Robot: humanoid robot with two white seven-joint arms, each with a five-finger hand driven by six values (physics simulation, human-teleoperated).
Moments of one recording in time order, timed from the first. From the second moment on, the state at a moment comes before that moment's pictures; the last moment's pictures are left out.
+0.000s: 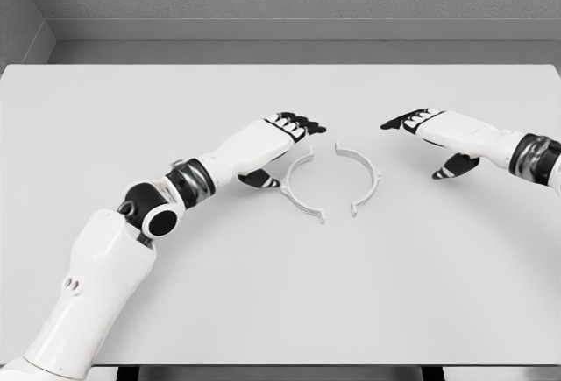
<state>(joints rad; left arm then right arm) -0.39 0.14 -0.40 -1.42 -0.84 -0.41 -0.36 -0.46 -0.68 0.37 -1.37 0.45 -0.48 0.55</state>
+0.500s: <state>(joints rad) -0.39 0.11 -0.43 -1.42 -0.84 -0.39 -0.36 -0.44 -0.70 0.37 -1.41 0.45 -0.48 0.55</state>
